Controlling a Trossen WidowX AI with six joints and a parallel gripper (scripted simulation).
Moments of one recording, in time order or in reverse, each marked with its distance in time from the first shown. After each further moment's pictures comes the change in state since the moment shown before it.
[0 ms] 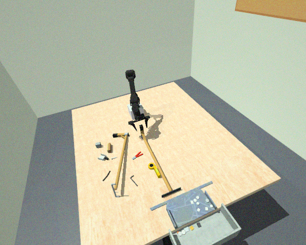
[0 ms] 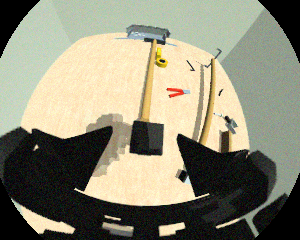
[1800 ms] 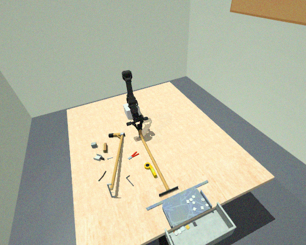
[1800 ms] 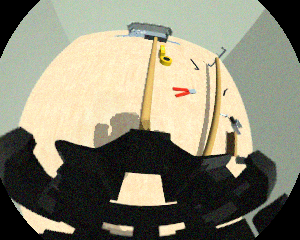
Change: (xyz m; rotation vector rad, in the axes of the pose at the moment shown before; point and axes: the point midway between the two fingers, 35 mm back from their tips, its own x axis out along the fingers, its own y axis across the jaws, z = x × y) arm 0.016 0.016 -0.001 0.004 0.007 -0.003
